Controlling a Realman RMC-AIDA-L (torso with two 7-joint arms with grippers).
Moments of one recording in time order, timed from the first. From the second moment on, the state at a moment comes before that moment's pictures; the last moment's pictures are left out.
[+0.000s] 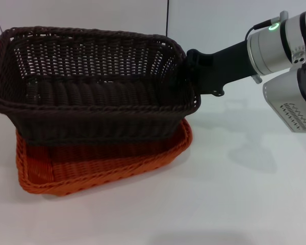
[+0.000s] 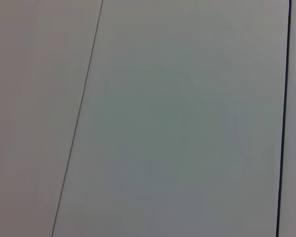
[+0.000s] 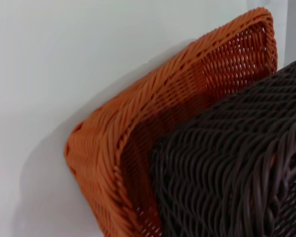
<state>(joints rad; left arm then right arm) -0.12 -2.07 -1.49 -0.31 2.59 1.33 -0.21 0.88 2.05 -1.12 -0.96 -2.20 -1.33 0.16</state>
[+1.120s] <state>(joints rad) -0.12 -2.08 -1.47 -0.30 2.59 1.33 -0.24 0.83 2.05 -1.18 -0.84 -2.04 -1.23 0.03</state>
